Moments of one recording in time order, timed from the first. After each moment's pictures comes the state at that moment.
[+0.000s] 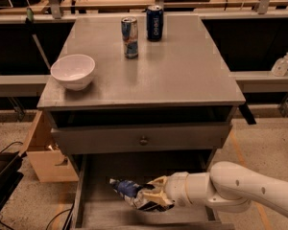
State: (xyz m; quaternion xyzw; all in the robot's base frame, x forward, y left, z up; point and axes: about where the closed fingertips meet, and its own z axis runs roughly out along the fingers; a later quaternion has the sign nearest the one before) arm 0.411 -0.017 0.566 -0.48 0.73 0.33 0.35
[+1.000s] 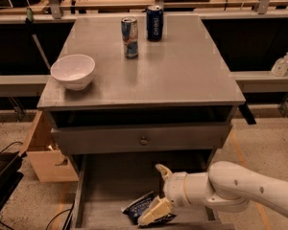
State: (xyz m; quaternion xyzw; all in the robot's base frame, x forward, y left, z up) arm 0.410 -0.013 0.566 -0.48 0.73 0.34 0.35
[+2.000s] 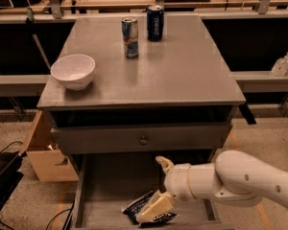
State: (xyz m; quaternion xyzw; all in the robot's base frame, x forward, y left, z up) arm 0.397 -0.013 0.635 -0.49 0.73 0.33 0.35
